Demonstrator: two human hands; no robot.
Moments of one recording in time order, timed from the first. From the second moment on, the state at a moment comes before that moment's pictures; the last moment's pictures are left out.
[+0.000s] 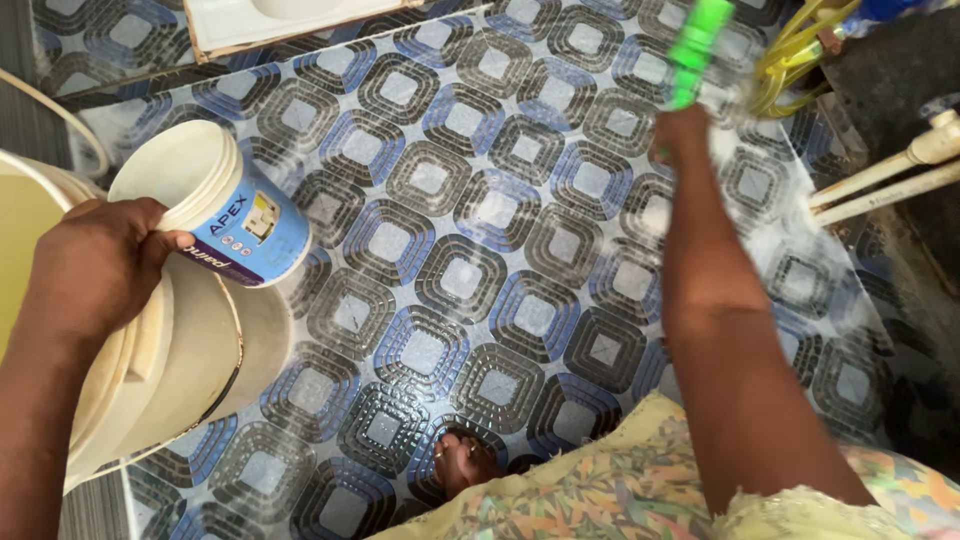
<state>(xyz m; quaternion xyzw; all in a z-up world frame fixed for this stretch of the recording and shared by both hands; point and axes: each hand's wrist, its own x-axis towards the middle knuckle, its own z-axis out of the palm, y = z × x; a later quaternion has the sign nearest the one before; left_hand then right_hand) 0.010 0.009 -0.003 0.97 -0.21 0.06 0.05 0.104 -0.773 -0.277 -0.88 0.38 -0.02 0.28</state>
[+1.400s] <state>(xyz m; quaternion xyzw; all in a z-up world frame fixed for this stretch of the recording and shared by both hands) 0.071 0.054 -0.089 0.95 -0.26 0.14 0.07 -0.242 -0.625 -0.315 -0.92 0.35 0.09 0.12</state>
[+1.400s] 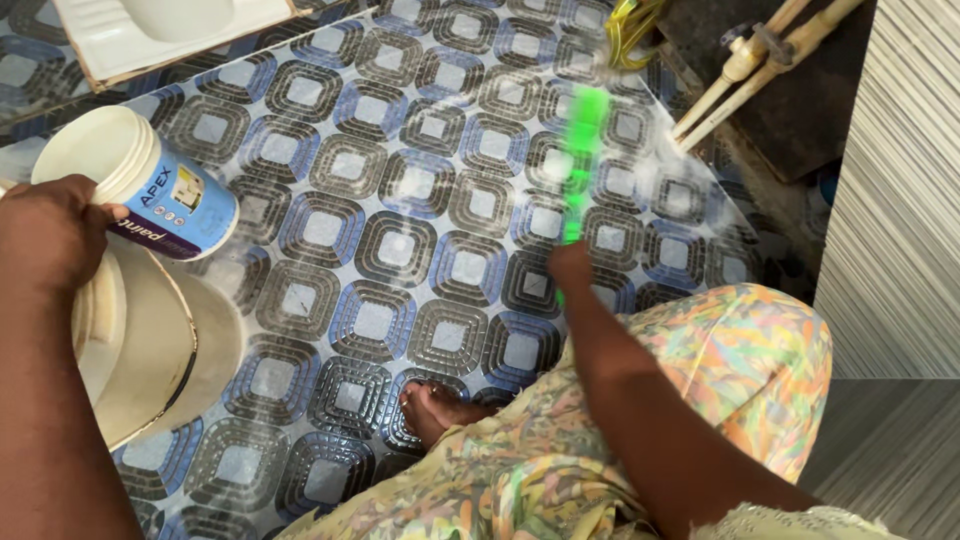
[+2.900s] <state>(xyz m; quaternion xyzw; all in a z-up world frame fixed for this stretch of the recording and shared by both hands) 0.012 0.002 0.000 0.95 -0.22 0.11 0.17 -0.129 -0.322 -0.264 -0.91 0.04 0.29 0.30</state>
